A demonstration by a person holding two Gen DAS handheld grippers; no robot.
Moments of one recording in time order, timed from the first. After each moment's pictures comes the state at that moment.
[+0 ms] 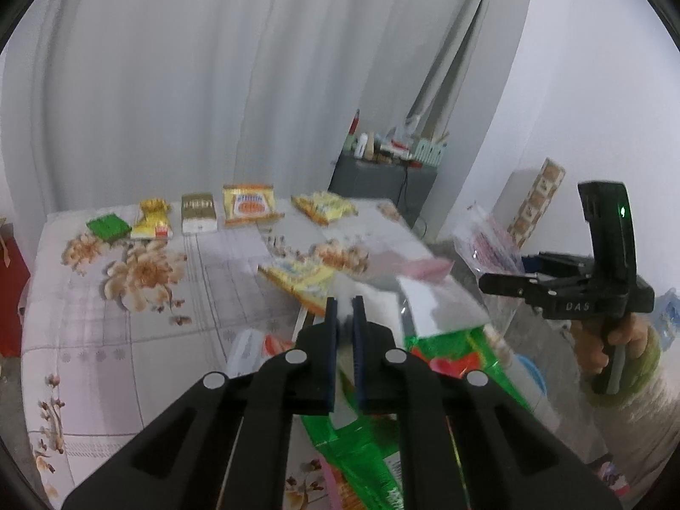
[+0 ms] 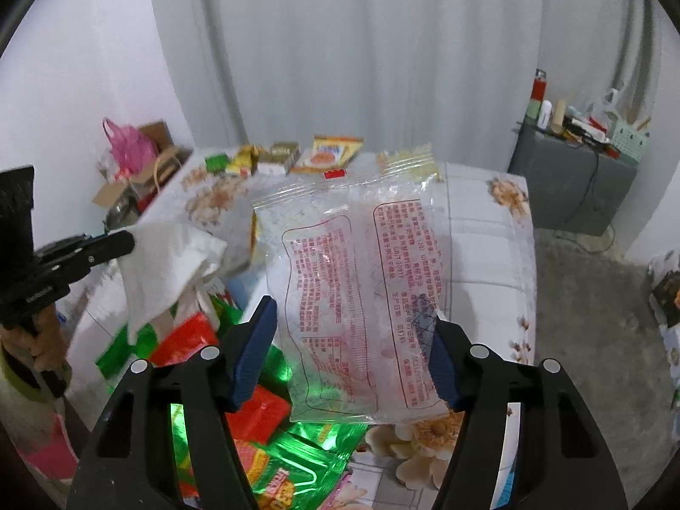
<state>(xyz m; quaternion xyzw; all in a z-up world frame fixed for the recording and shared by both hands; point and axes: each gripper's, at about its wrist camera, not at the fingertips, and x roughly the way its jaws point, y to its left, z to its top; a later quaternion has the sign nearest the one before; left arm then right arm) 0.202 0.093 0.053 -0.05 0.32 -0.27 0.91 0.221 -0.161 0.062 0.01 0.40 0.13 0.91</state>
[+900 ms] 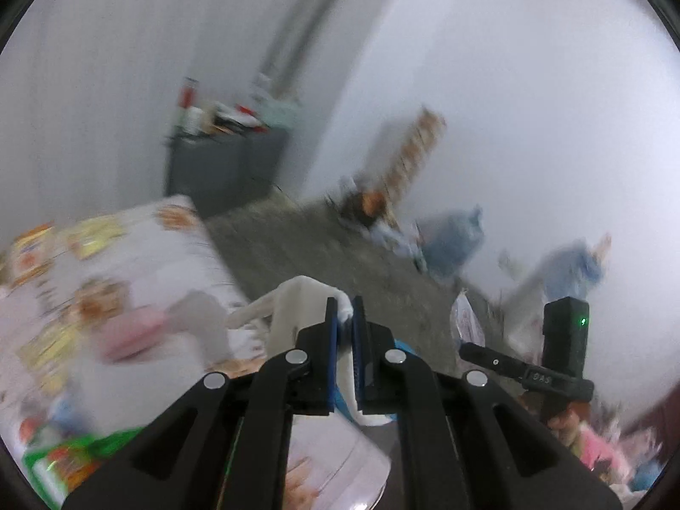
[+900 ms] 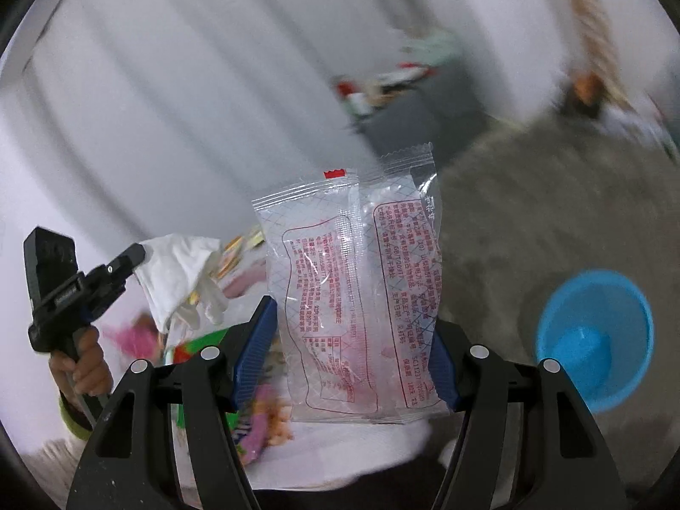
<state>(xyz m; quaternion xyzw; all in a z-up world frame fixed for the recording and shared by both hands) 0.201 -0.181 0.118 0.00 0.38 -0.48 0.79 0.024 -0.407 0.023 0.38 0.30 -0.07 0.87</state>
